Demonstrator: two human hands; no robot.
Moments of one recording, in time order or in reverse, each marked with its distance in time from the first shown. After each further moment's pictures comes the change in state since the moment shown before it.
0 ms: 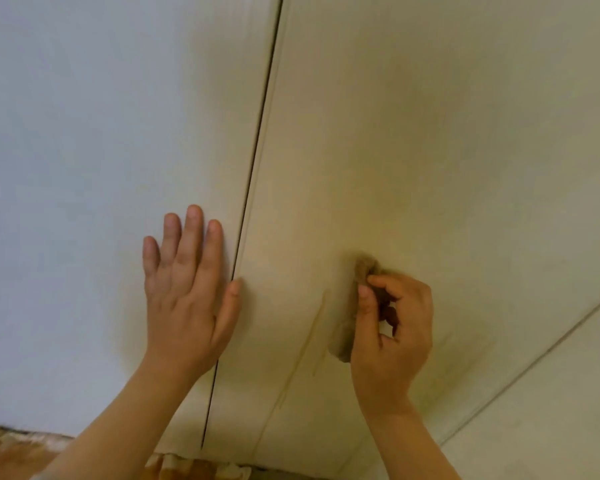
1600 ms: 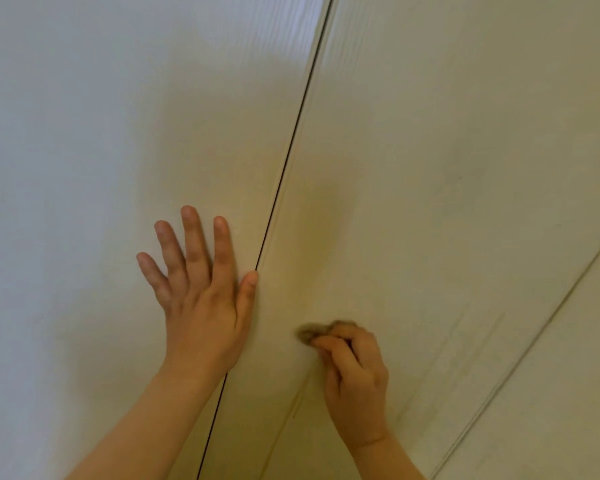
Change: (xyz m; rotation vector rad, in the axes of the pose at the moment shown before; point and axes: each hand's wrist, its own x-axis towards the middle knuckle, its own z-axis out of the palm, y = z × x) left_hand -0.043 -0.018 0.027 -0.083 -0.033 -0.201; right_hand -0.110 0.051 0.026 -0.311 -0.228 -0.341
